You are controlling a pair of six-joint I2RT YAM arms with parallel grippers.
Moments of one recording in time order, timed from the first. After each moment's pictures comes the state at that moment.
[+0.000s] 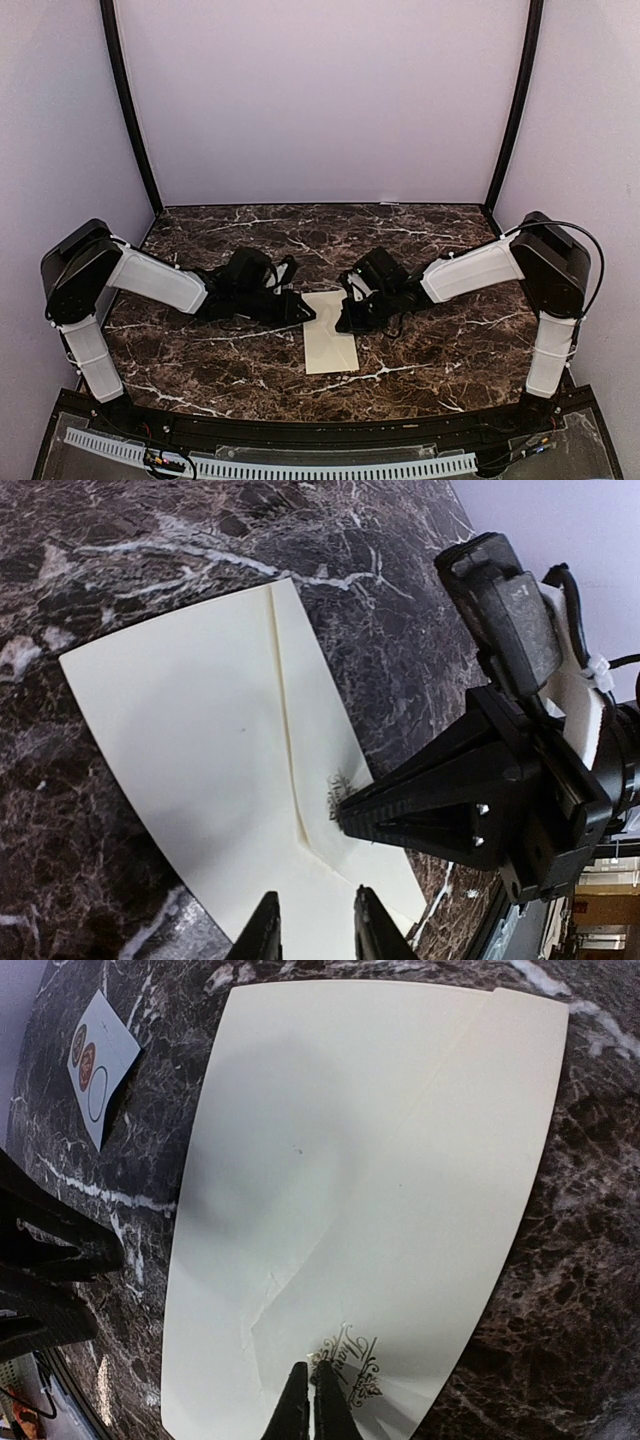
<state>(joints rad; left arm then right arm) -0.78 1.80 0.85 0.24 0.38 -0.72 0.87 1.90 1.04 -0.09 -0.27 0.64</state>
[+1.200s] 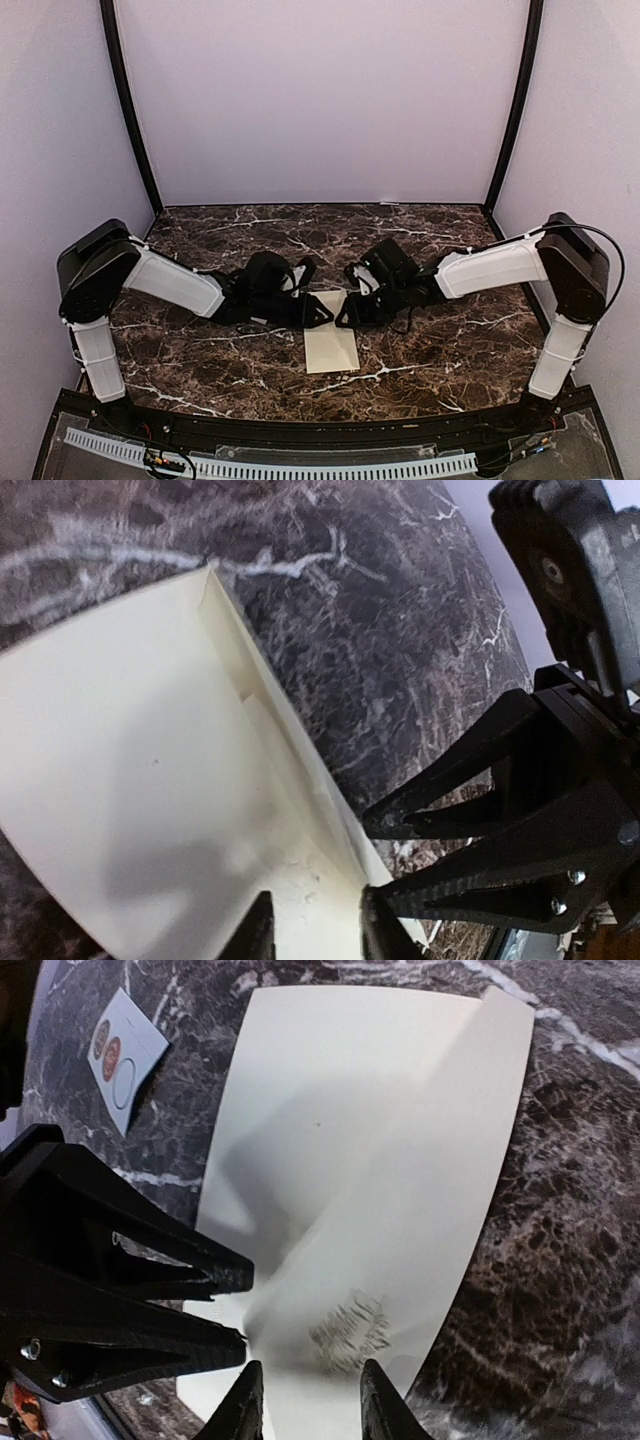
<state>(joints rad) -0.85 1.93 0.93 0.32 0.36 -0.71 0.87 1.82 1.02 -0.15 -0.27 0.63</state>
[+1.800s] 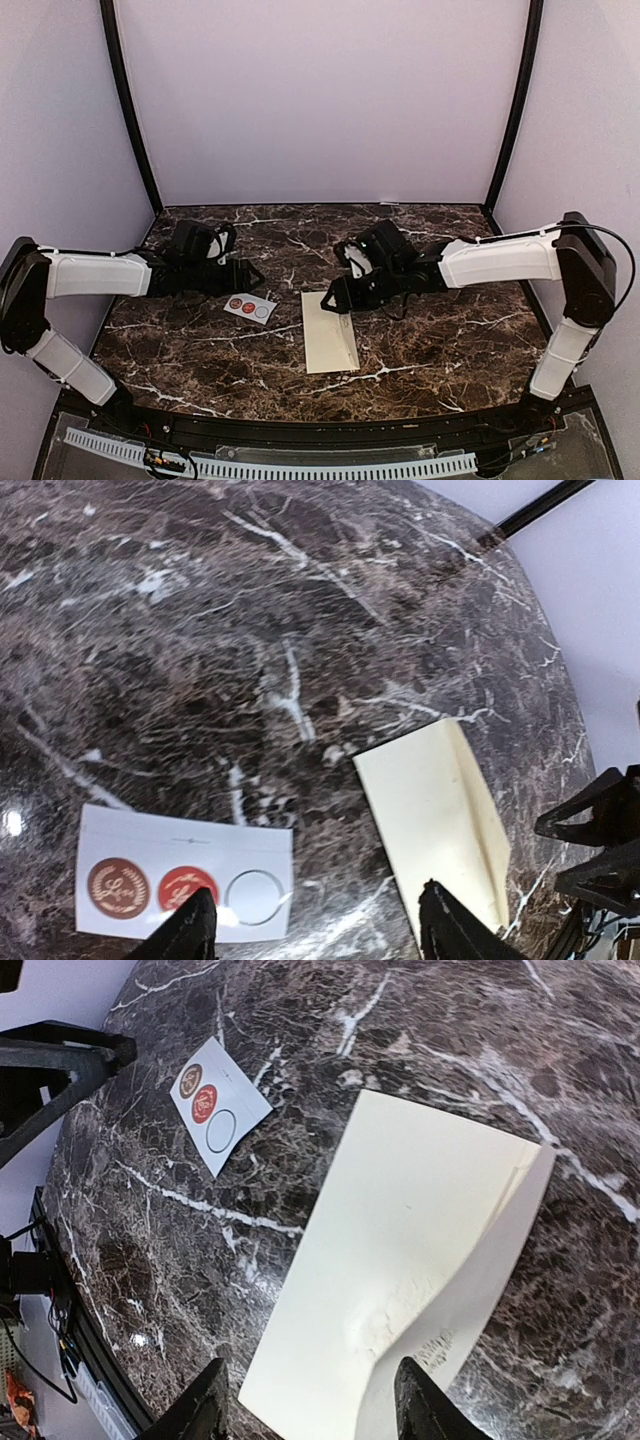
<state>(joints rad) -0.56 1.46 0.79 -0.01 0.20 -0.55 0.89 1.72 1.10 -0.20 -0.23 0.56</state>
